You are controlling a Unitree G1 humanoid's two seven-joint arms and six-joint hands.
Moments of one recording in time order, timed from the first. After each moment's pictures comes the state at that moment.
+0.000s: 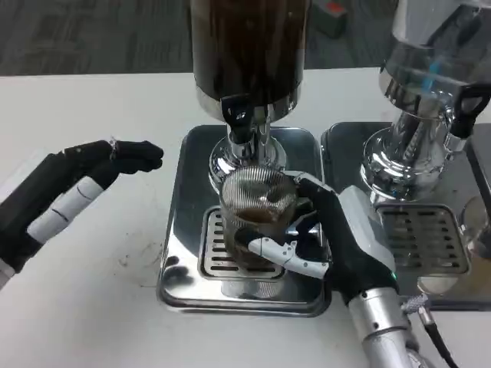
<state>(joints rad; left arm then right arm) -0.24 0.54 0.15 0.72 -0.19 -0.80 -0.67 -0.09 -0.08 0.31 0.34 -0.52 -0.26 -0.34</state>
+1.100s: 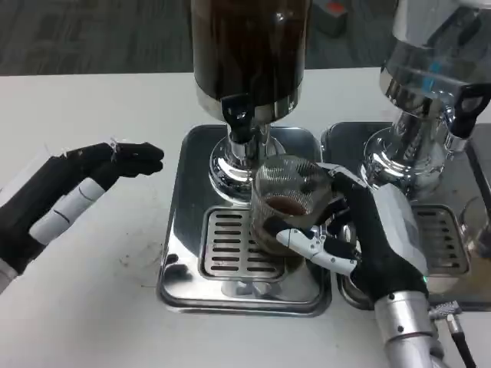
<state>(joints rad) -0.25 0.54 0.14 0.75 -0.19 -0.81 -0.67 -0.01 -0.09 0.25 0.20 -0.54 -0.21 -0.35</state>
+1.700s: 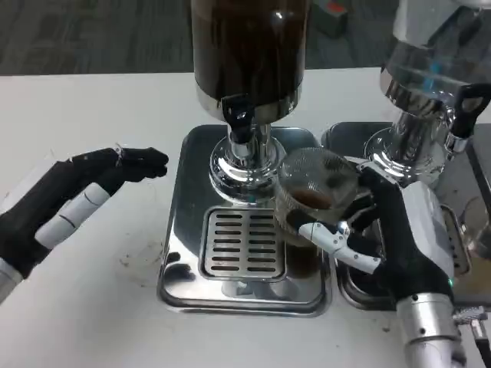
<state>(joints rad) -0.25 0.53 0.13 0.77 -0.18 -0.83 -0.67 0.05 -0.10 0.21 0.09 -0.55 -0.14 -0.34</state>
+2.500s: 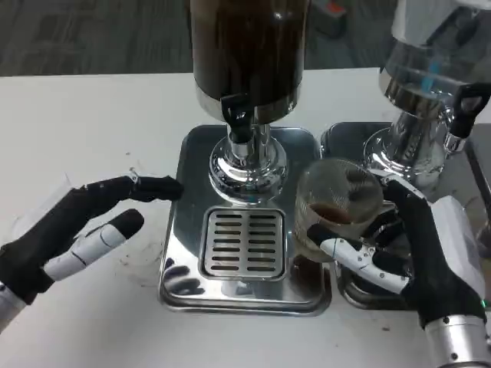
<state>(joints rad) -0.15 0.54 0.11 0.70 -0.12 -0.96 -0.64 0.21 -0.13 0.18 -0.13 -0.55 -0.09 -0.26</state>
